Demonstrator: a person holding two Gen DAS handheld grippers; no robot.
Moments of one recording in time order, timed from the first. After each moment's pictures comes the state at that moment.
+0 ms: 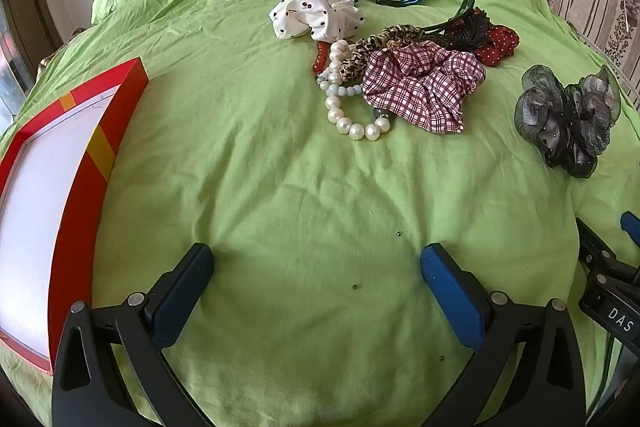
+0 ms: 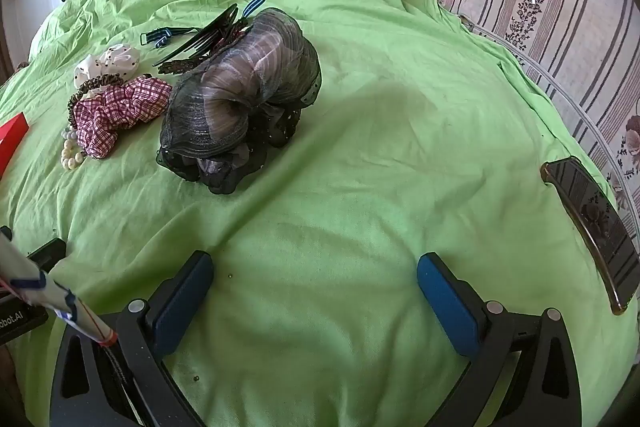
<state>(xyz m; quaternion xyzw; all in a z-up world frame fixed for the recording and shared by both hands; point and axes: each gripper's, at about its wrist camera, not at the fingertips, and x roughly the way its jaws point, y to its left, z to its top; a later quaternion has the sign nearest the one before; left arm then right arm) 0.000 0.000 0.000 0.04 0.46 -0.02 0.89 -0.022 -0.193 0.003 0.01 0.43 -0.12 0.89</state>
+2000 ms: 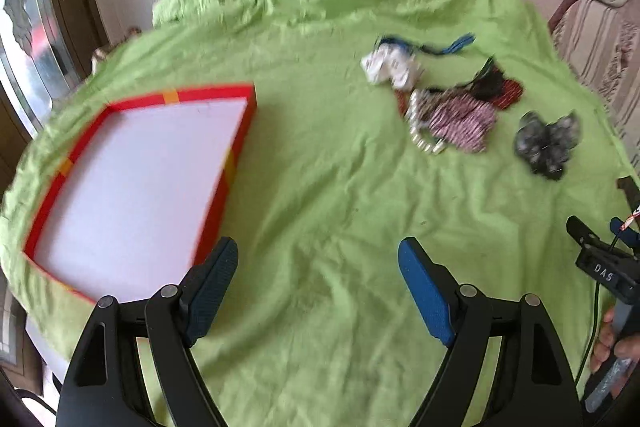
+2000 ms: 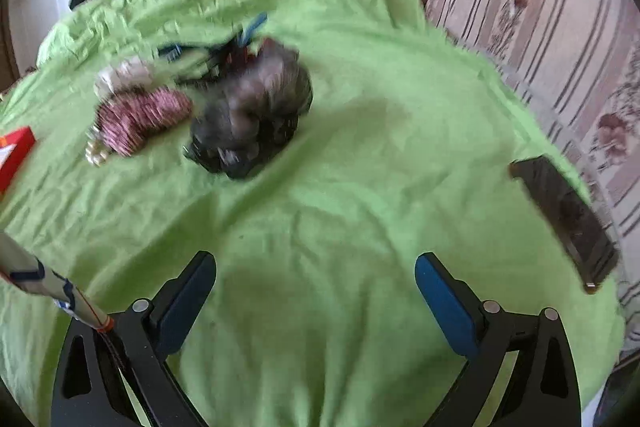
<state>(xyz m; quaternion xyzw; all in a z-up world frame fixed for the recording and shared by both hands) -0.088 0.082 0.080 0.02 0.42 0.02 0.91 -0.064 -0.186 0.039 0.01 0.40 -0.12 0.91</state>
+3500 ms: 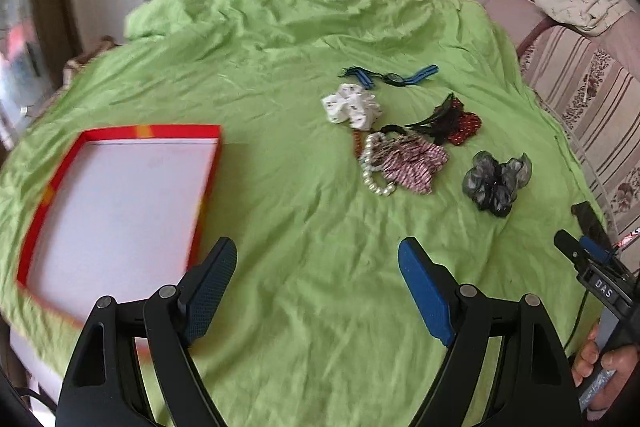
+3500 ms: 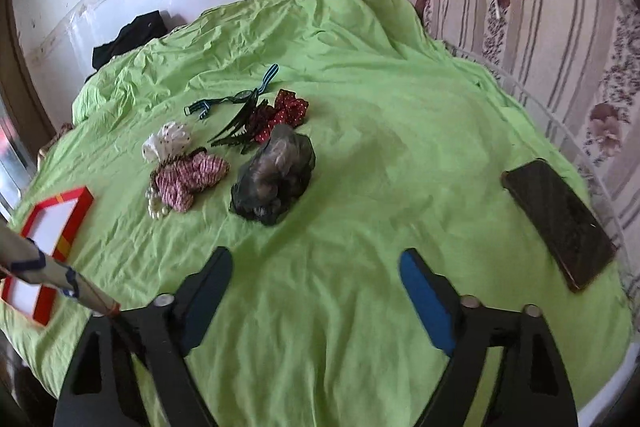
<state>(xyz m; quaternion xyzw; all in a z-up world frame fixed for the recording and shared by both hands) -0.054 0.075 0.123 -0.02 0.43 -0.06 0.90 -0.077 -0.218 0.087 0.11 0.38 -0.06 0.92</state>
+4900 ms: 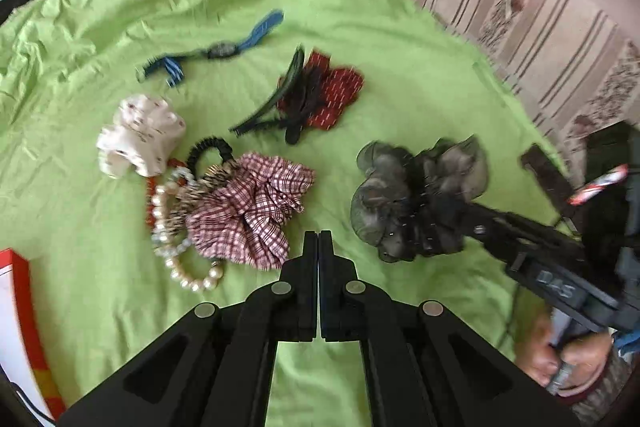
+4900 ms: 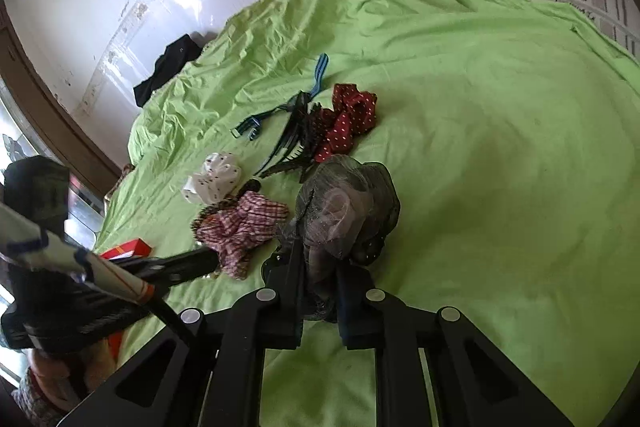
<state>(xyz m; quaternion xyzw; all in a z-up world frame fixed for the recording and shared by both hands) 0.051 -0.060 0.083 0.05 0.47 -0.28 0.84 0.004 -0.229 0.051 0.25 0.36 0.08 0.90</state>
